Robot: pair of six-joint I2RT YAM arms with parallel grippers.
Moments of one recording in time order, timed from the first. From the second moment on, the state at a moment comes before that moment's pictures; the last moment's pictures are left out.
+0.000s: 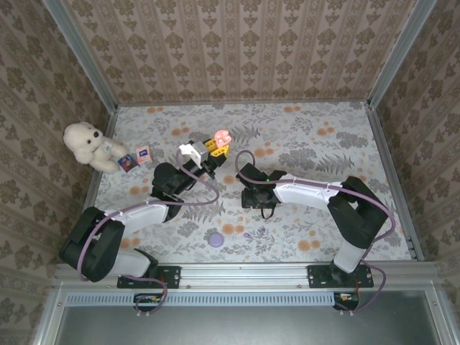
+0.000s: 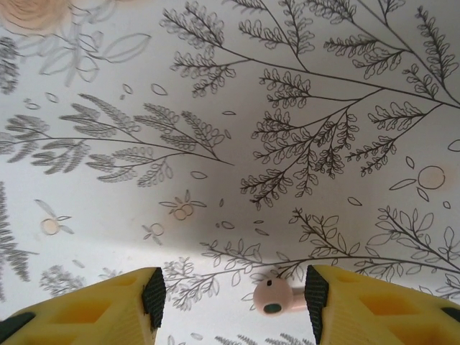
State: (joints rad) left arm -0.59 1.36 0.53 1.14 0.40 -0.03; right arm 0.78 1.73 1.06 -0.58 0.12 0.77
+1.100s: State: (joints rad) left arm -0.59 1.36 0.53 1.14 0.40 -0.03; right arm 0.78 1.74 1.03 -0.61 0.06 0.76
